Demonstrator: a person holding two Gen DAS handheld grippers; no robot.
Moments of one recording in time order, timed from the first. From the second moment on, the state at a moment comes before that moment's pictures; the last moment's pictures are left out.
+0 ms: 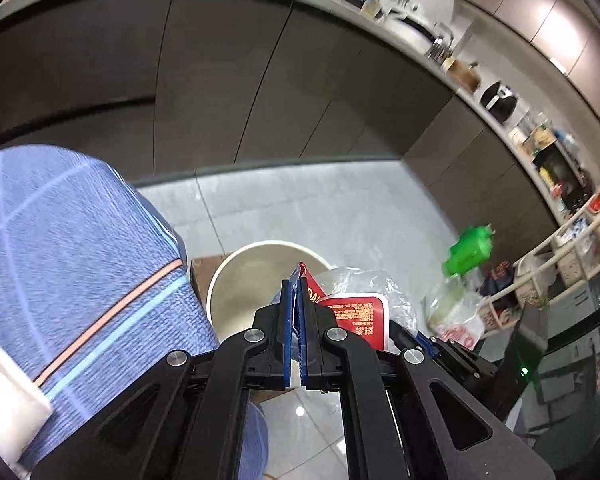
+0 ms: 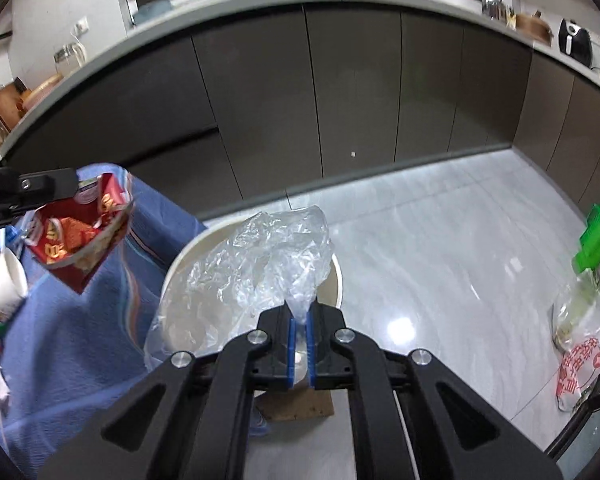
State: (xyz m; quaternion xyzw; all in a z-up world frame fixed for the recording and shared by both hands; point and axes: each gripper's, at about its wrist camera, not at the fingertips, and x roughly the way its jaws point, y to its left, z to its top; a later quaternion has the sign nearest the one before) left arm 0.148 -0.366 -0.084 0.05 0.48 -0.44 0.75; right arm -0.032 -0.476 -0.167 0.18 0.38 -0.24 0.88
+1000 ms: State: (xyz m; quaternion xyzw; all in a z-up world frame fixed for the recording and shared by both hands) left arm 0.154 -0.366 -0.084 0.08 0.42 -0.37 0.83; right arm -0.016 -0.471 -0.156 0.12 0.36 -0.24 0.89
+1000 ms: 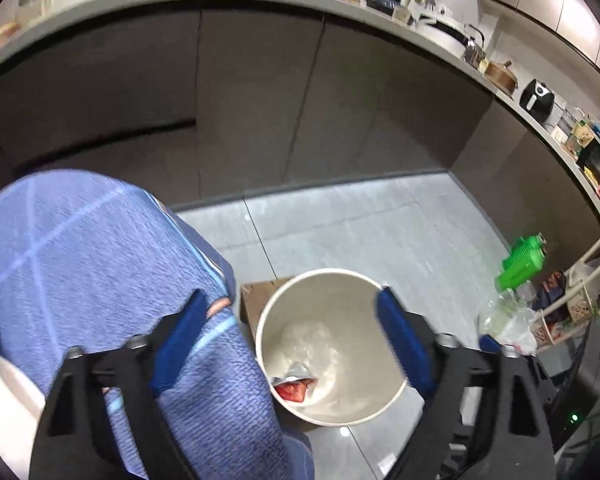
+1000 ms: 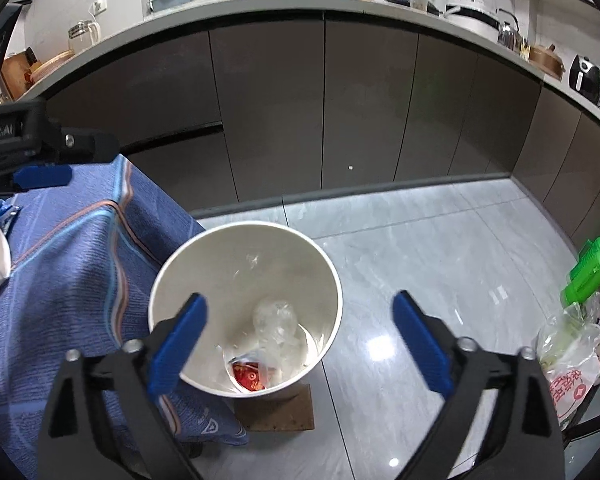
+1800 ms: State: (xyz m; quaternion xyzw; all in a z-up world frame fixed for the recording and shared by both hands) left arm 0.059 -0.097 -0.002 0.00 0.36 -0.21 0.91; right arm -0.037 -0.325 -0.044 0.08 0.29 -0.05 0.95
